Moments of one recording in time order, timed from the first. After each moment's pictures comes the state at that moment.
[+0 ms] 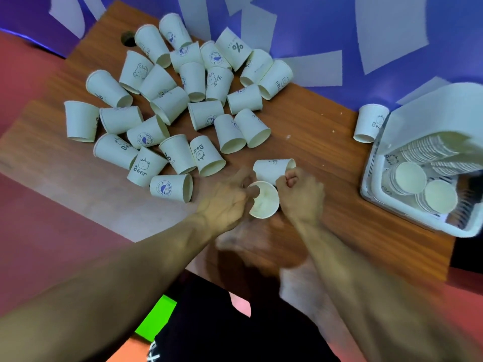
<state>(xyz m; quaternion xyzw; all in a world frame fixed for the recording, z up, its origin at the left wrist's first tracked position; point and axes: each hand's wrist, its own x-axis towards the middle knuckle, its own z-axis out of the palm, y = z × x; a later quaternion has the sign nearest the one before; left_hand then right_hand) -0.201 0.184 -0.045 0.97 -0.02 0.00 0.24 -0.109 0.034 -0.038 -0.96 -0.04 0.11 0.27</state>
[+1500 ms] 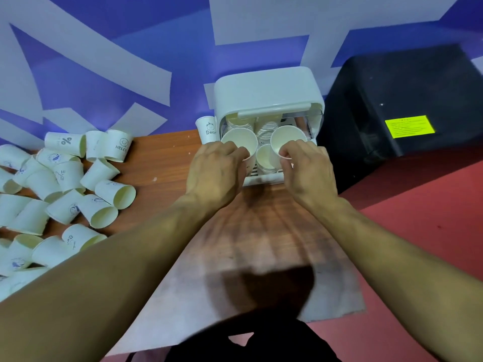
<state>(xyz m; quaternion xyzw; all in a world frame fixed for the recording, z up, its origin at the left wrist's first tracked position) -0.047 -0.071 0.054 0.97 -0.21 0.12 0.09 -0.054 -0.275 0.034 -0.96 -0.10 -0.17 0.19</state>
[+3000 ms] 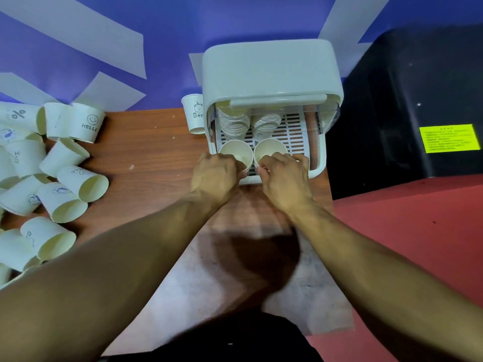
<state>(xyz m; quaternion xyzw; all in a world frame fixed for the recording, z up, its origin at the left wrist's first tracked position) 0.004 -0.095 -0.036 0.98 -0.14 -0.09 0.10 -0.003 -0.261 -0.052 -0.99 -0.08 0.01 0.13</state>
